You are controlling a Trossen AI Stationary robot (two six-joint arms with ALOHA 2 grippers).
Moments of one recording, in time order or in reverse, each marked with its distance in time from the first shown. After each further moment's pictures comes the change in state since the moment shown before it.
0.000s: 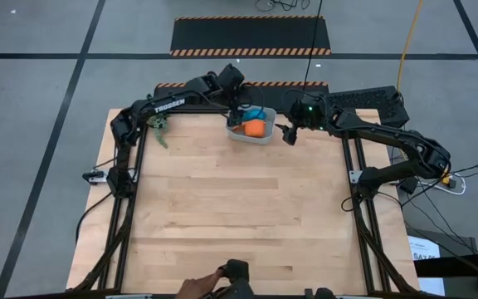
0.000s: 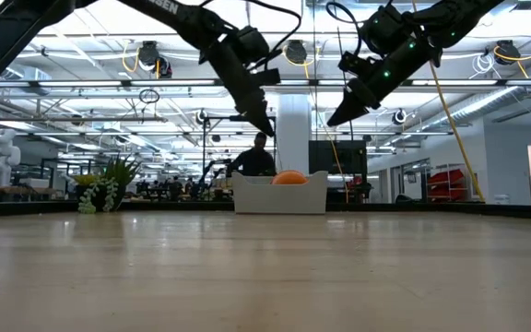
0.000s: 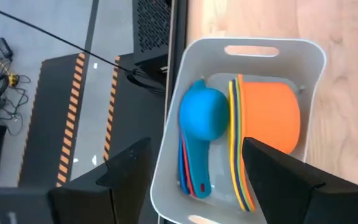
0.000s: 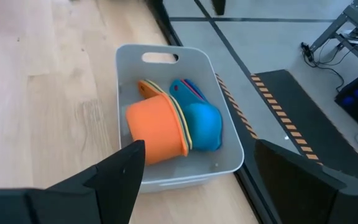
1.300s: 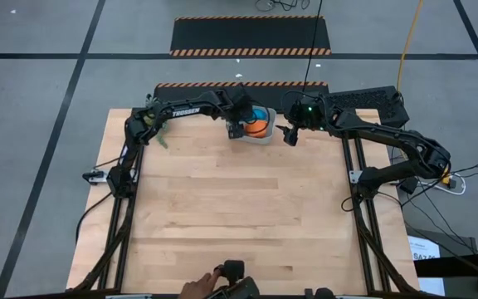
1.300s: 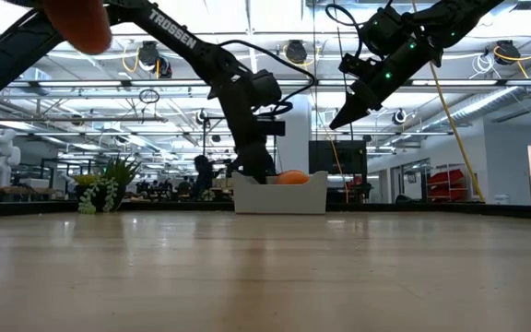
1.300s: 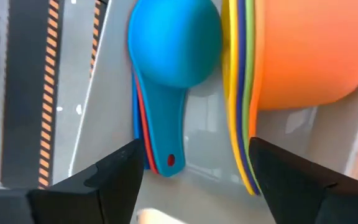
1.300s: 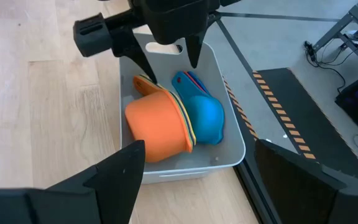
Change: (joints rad) left arm -0.019 0.147 -0.081 0.034 -0.145 -0.070; right arm 0.000 0.000 0.000 -0.023 0.000 -0.037
